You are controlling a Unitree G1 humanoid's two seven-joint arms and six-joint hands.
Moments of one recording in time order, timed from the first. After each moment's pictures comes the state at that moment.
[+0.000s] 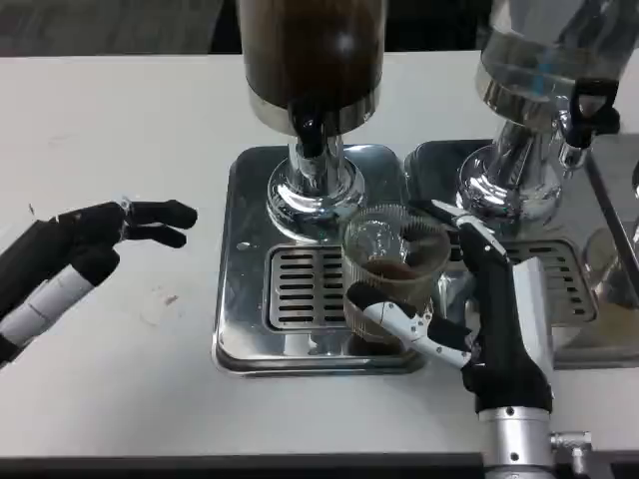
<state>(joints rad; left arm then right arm) -0.07 0.57 0.23 0.45 -0.26 -0.68 -0.78 -0.03 -0.01 0.22 0.45 -0.49 -0.59 -0.58</state>
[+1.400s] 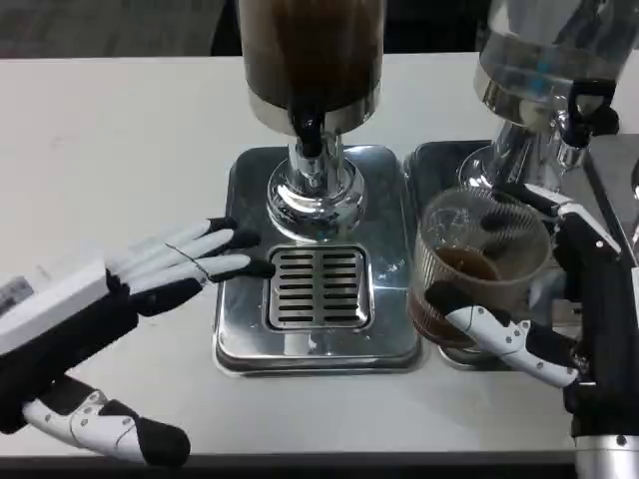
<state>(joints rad) 0.04 0.74 0.17 0.27 -0.06 -1.10 -0.71 0.27 -0.04 0.09 -0.09 -0.37 -0.50 -0.31</state>
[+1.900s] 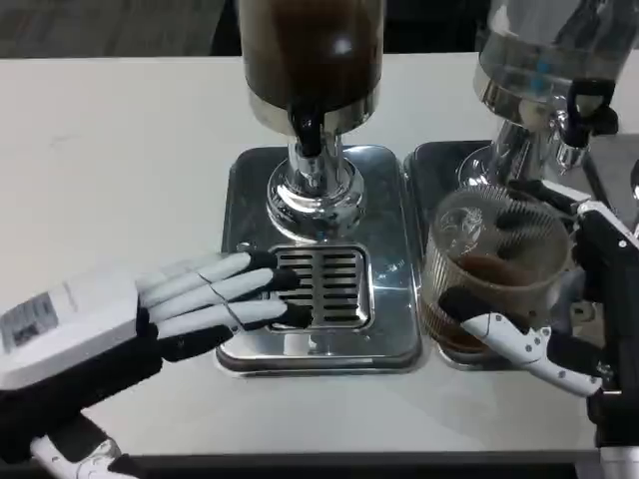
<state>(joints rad) 0.06 0.81 0.12 0.22 -0.06 -1.21 -0.71 0.35 -0.05 0.05 -0.22 -0.35 -0.48 -0.24</state>
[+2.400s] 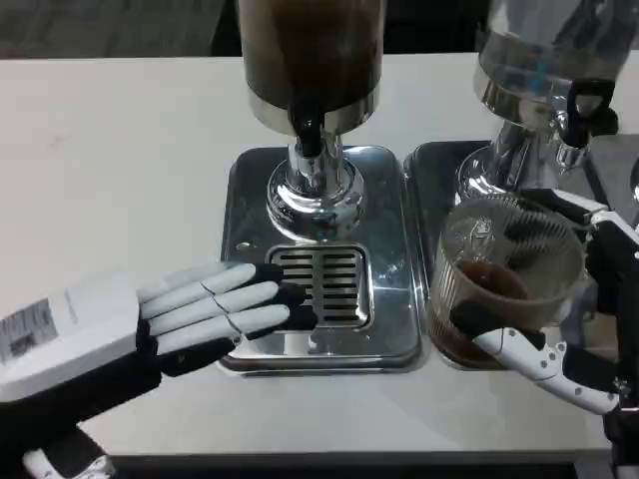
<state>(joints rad) 0.09 0.85 0.11 0.18 -0.07 -1.22 -0.68 0.42 -0.05 0.04 -0.29 -0.33 -0.48 -0.19</state>
